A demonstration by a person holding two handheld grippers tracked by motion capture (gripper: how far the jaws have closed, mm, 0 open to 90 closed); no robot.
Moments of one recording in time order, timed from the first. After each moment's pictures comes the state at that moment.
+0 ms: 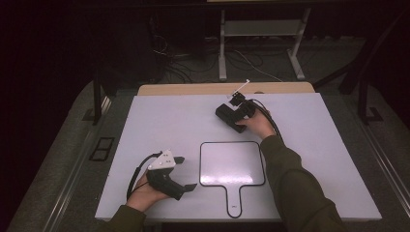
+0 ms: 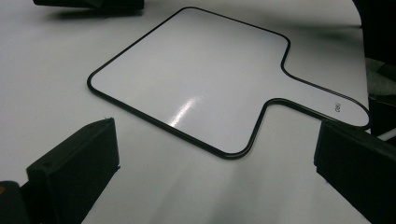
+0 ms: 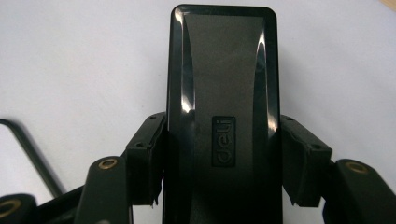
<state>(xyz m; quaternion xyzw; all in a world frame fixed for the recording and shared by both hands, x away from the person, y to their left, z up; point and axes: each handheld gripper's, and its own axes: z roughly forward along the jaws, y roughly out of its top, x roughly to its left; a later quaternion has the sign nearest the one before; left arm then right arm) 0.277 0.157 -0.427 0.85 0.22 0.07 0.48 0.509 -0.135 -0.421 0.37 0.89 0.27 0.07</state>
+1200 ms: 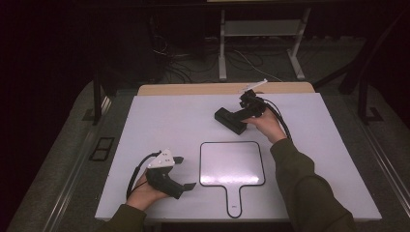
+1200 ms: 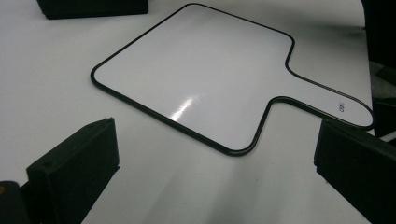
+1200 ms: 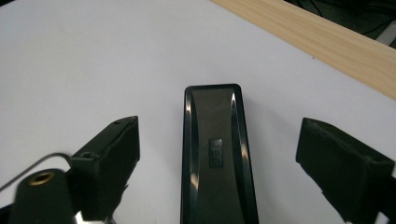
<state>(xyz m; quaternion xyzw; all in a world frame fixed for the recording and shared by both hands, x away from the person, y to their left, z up) 0.280 0.160 -0.431 0.85 0.23 0.07 0.47 0.479 -0.161 -0.393 0.38 0.84 0.38 0.11</state>
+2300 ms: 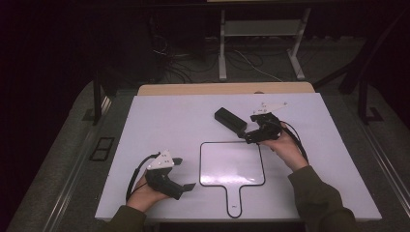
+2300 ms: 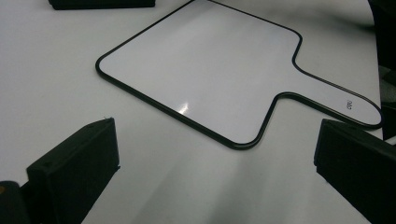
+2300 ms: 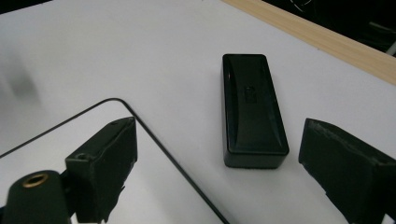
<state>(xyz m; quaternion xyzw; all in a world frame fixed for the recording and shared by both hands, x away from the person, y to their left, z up) 0.277 0.161 -0.435 0.84 0.24 0.07 0.47 0.395 -0.195 -0.398 0.33 0.82 0.43 0.15</state>
